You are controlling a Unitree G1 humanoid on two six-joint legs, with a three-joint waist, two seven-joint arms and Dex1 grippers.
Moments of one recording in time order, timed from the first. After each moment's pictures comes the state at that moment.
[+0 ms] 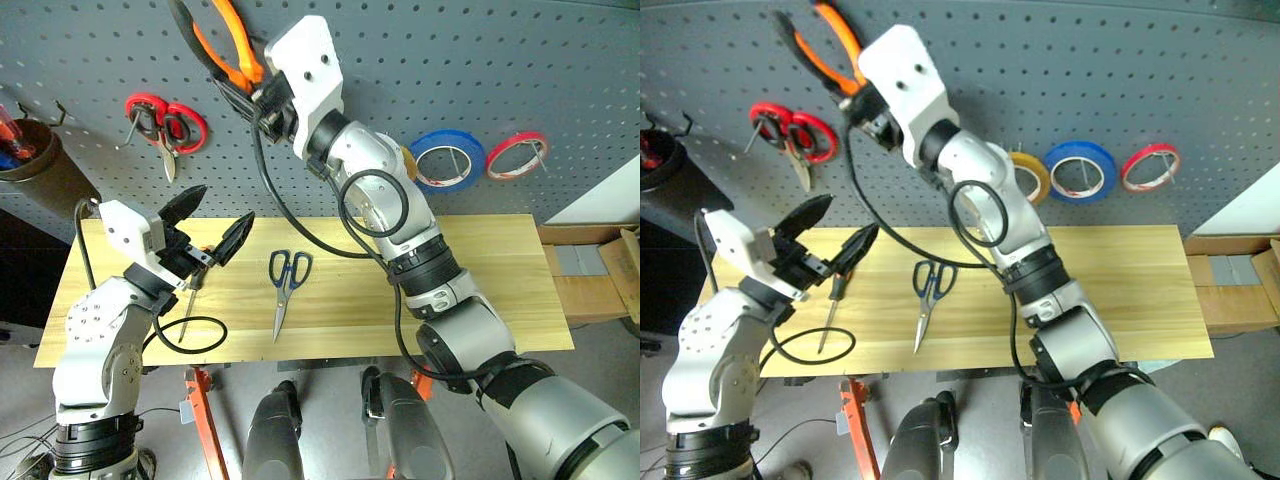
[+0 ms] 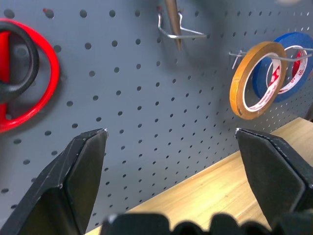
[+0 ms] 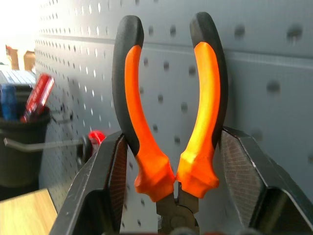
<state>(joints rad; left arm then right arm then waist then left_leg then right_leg) -0.18 0.52 0.32 -0.29 -0.52 0.21 -0.62 -1.19 0.09 0.18 0.44 0.03 0.03 0.37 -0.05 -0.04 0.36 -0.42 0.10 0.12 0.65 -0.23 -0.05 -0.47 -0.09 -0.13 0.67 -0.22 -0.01</state>
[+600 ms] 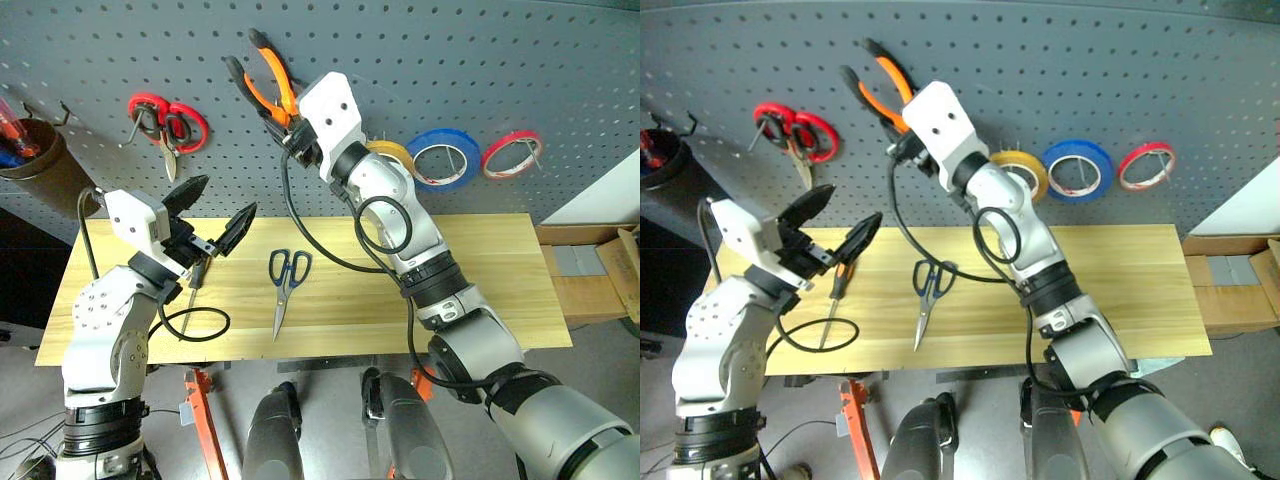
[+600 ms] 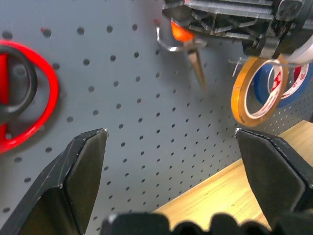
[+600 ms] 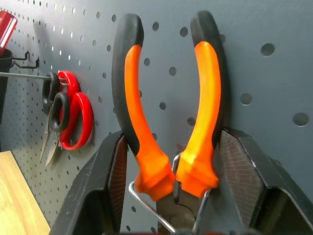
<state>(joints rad) -0.23 0.52 0.29 -0.24 -0.49 0.17 -0.62 -1.10 0.06 0.18 0.47 -0.06 -0.04 0.31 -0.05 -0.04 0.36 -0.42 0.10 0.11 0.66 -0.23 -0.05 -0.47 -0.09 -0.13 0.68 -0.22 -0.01</state>
